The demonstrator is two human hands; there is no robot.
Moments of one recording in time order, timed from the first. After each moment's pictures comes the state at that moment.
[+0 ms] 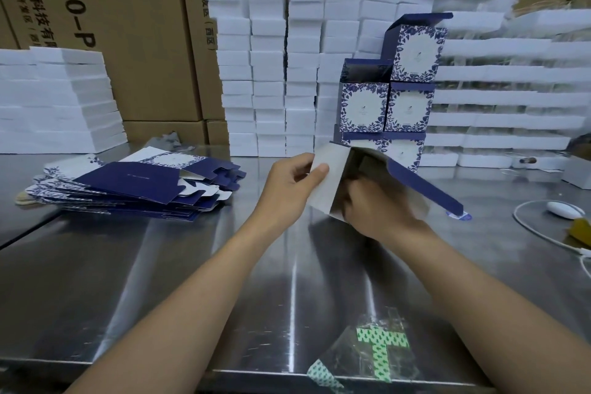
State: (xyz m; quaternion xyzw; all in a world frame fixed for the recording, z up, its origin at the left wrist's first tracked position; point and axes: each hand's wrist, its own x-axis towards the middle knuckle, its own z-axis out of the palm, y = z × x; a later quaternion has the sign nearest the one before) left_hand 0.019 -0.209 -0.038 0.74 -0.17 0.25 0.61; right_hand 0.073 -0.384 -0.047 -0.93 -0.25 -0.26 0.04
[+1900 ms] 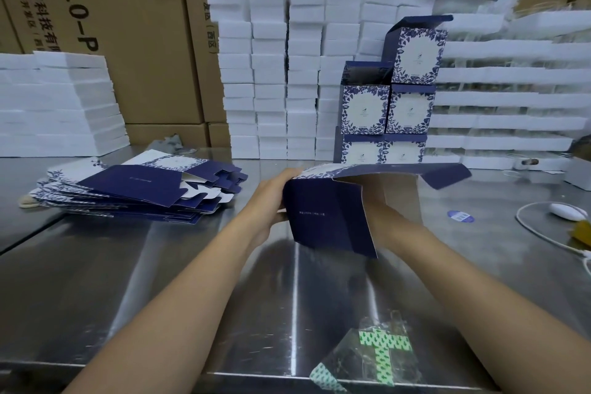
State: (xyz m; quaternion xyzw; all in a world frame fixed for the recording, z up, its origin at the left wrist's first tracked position) left_hand 0.038 -0.177 -0.054 0.68 0.04 0.08 0.73; right_hand 0.081 -0.374 -0.054 -0.89 -0.30 -0.04 0.33
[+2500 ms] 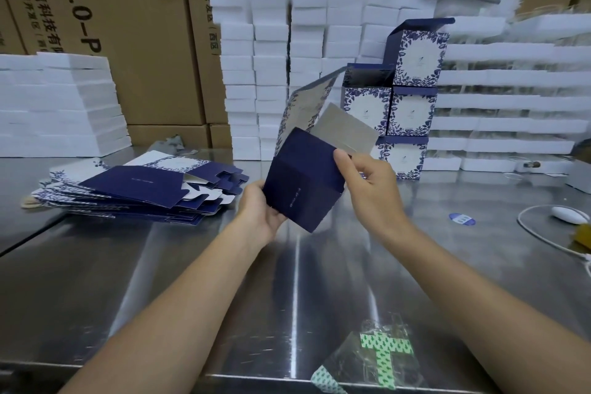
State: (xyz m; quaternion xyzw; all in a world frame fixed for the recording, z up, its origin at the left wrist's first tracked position) left_hand 0.044 -0.174 -0.057 0.42 0.13 0.10 0.89; right_hand 0.048 -0.360 -0.030 -0.71 -0.30 -0.26 0.58
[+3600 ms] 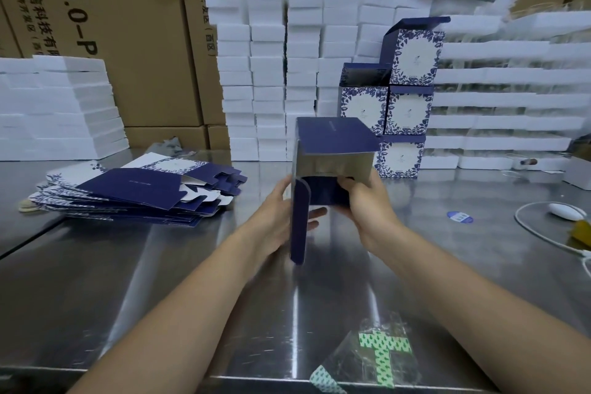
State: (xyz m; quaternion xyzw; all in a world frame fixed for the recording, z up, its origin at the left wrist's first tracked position) left_hand 0.029 -0.196 -0.058 0.63 0.04 0.00 0.78; right_hand 0.054 -0.353 -0.044 -0.58 -0.11 -0.03 0.81
